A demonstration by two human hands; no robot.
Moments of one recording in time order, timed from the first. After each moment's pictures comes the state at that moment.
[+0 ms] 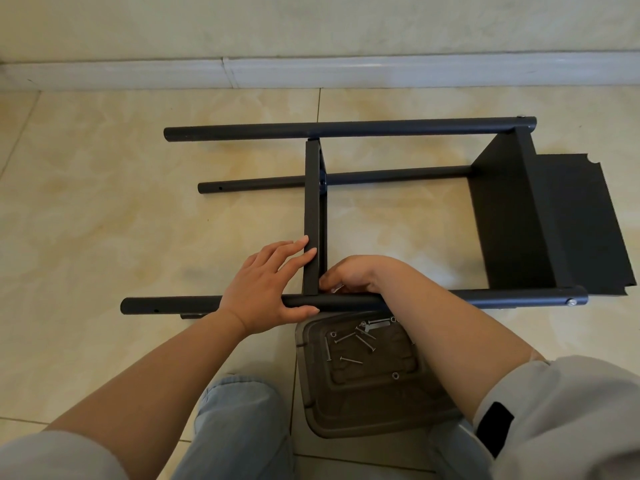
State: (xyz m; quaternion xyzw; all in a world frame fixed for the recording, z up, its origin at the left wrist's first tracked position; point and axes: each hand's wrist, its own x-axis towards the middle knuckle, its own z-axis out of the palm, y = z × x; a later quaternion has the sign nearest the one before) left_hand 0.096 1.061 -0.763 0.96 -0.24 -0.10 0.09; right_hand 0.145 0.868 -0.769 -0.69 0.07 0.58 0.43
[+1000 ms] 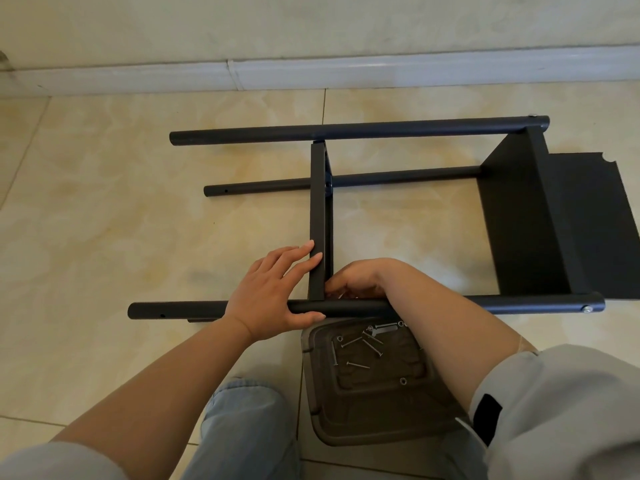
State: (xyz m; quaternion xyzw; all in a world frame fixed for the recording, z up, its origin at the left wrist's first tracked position) left_hand 0.095 1.063 -0.764 0.96 -0.25 -0.09 0.09; right_hand 0.154 0.867 -0.786 -0.64 0.03 0.65 0.42
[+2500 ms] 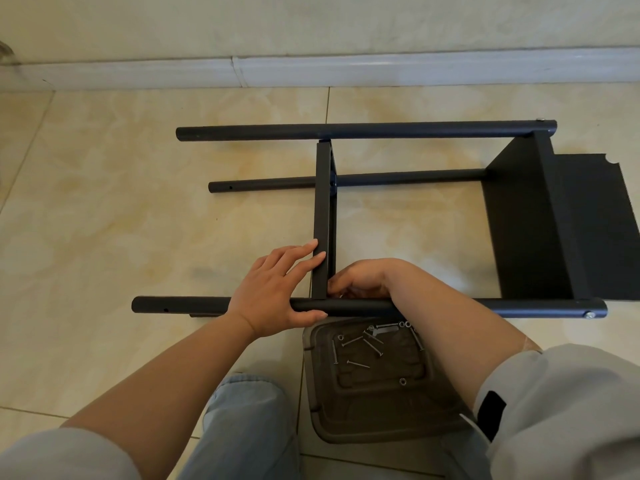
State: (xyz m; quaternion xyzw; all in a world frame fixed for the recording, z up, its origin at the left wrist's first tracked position) left_hand 0.093 1.063 -0.767 0.96 -0.26 -0.08 0.08; right_hand 0.152 0.863 -0.802 -0.61 0.02 0.65 0.45
